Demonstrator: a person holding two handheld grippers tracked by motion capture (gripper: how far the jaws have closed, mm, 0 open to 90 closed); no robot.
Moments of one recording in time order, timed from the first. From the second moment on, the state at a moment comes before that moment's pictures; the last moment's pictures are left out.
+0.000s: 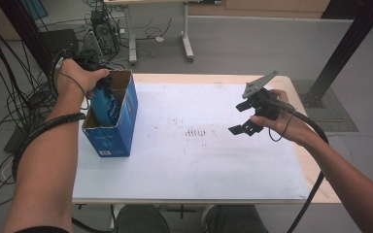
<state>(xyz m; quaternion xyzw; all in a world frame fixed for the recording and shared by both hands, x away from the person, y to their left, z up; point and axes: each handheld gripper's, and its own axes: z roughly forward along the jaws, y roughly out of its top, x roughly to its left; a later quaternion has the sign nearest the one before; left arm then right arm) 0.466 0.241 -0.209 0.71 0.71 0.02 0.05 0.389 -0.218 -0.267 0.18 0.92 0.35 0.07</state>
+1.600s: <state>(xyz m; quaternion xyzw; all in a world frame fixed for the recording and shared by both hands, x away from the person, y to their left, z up) 0.457 0.236 -0.272 0.72 0.70 0.02 0.04 0.389 -0.223 -0.273 0.19 0.92 0.34 0.06</state>
